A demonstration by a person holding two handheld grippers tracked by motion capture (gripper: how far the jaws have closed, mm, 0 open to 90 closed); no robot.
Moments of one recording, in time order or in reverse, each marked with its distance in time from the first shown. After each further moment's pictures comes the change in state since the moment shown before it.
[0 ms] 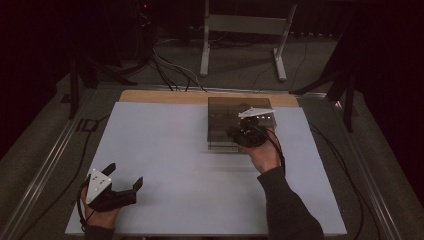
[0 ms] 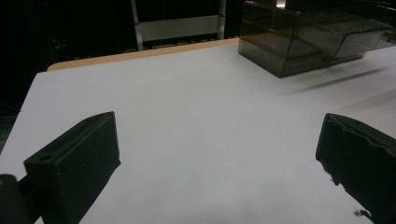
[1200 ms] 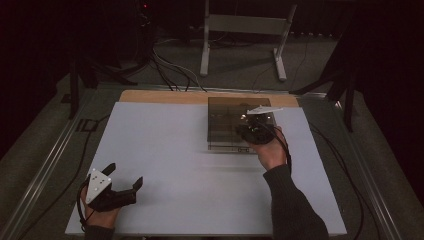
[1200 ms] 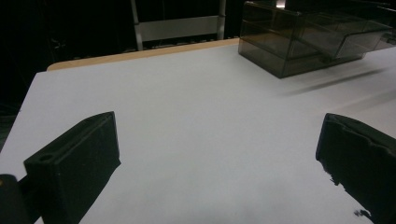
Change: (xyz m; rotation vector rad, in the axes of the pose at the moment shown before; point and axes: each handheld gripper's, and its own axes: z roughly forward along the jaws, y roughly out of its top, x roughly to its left) left arm 0.001 0.000 0.000 0.001 -0.002 -0.001; right arm -0.024 -0.004 -0.003 0.007 -0.072 0.035
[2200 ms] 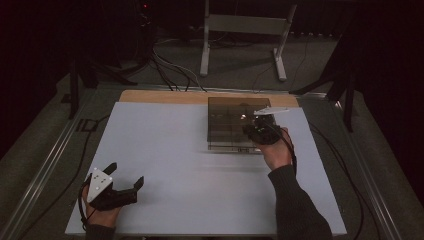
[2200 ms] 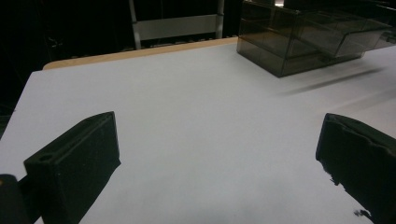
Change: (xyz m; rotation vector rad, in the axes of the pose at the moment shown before) left arm 0.000 0.000 0.004 0.004 -0.006 -0.004; right arm -0.018 -0.009 -0.001 0.001 -0.052 0.020
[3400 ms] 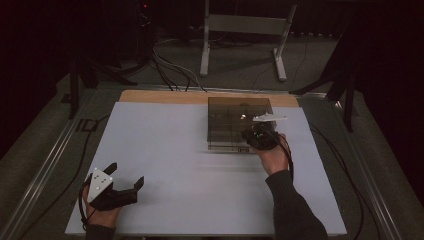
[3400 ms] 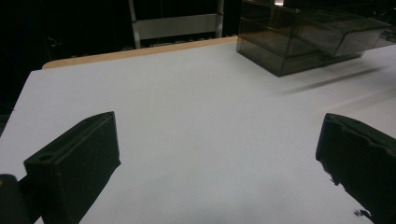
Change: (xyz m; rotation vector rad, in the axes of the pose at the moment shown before) left arm 0.000 0.000 0.000 0.004 -0.002 0.004; right arm -0.001 -0.021 0.015 -0.021 0.001 0.021
